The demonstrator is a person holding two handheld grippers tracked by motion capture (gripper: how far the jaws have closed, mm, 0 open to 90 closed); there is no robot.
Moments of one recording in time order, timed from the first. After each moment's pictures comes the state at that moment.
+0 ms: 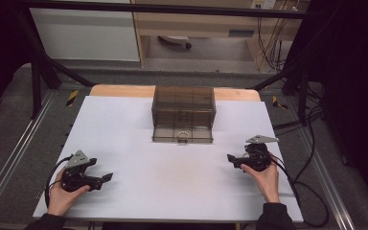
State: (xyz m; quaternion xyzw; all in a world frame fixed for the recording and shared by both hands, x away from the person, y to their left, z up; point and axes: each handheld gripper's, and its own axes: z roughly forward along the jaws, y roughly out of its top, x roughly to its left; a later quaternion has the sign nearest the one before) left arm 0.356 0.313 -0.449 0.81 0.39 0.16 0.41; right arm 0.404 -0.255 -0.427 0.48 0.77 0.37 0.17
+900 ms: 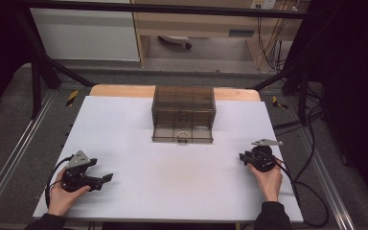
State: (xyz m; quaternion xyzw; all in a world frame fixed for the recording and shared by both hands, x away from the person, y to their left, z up) left arm 0.356 0.312 -0.450 0.81 0.39 0.16 0.40; right arm 0.408 -0.276 -0.449 0.53 0.76 0.33 0.19
